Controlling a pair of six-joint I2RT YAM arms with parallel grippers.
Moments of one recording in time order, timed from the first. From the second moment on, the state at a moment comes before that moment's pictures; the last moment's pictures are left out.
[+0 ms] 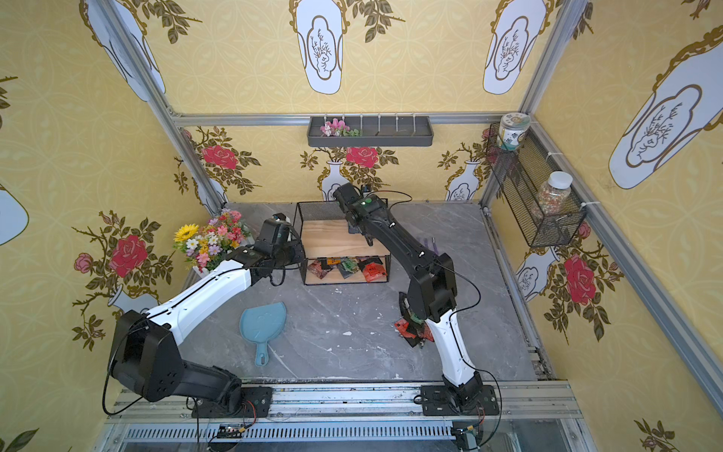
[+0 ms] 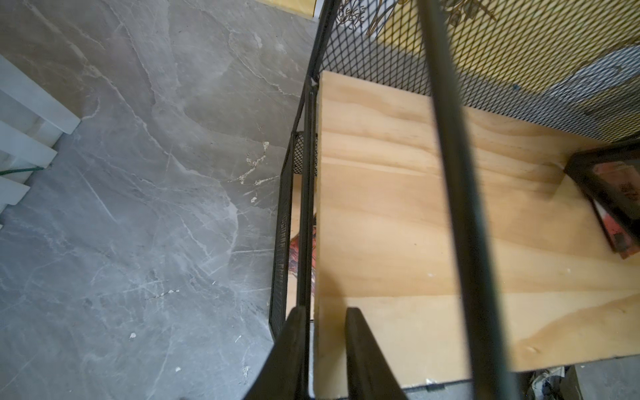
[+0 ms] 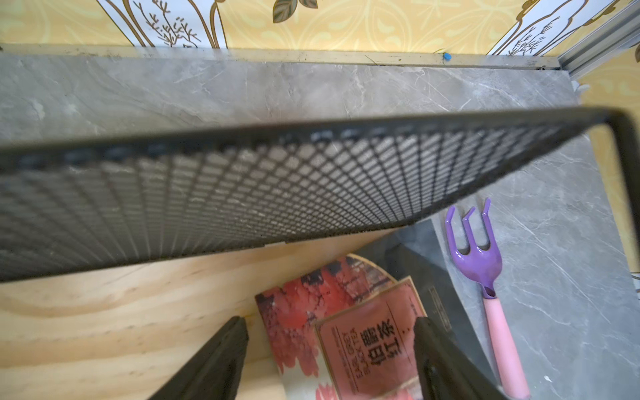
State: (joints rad) left arm -0.45 1.46 1.12 -0.47 -0.11 -0.54; right arm 0.59 2.22 2.23 -1.10 0.49 0.53
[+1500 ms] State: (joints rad) left arm -0.45 1.45 1.13 -0.49 -0.11 -0.54; right arm 0.63 2.09 2.04 -1.02 0.30 0.64
